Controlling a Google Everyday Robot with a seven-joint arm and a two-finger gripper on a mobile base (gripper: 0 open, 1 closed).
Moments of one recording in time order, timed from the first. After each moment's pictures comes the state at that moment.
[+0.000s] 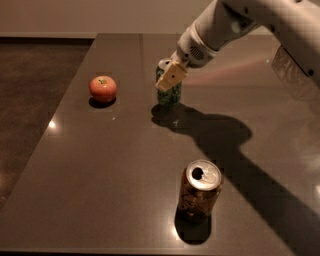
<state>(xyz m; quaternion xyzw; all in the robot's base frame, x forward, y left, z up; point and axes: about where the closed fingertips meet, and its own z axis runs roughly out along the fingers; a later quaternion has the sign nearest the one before) 0.622 -0.018 0.924 -0.57 0.75 0.16 0.29</state>
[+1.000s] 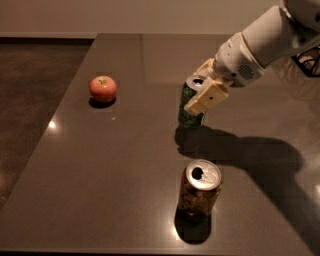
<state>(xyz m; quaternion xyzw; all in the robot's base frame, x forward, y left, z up) 0.530 -0.077 0.932 -0.63 0.69 0.21 0.29</state>
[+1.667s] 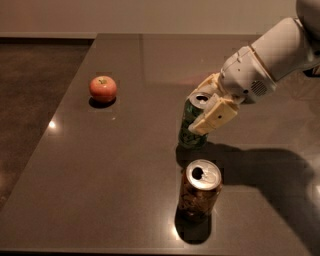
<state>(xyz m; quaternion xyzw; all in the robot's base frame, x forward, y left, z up) 0.472 -0.080 0.929 -0.66 0.66 0.25 0.27</state>
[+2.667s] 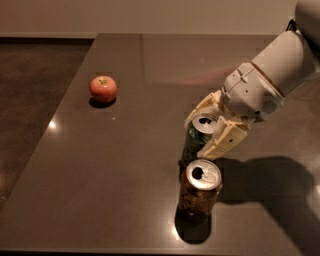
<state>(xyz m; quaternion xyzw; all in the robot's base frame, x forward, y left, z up) 0.417 -0.080 0.916 -0.73 0.59 0.27 0.23</state>
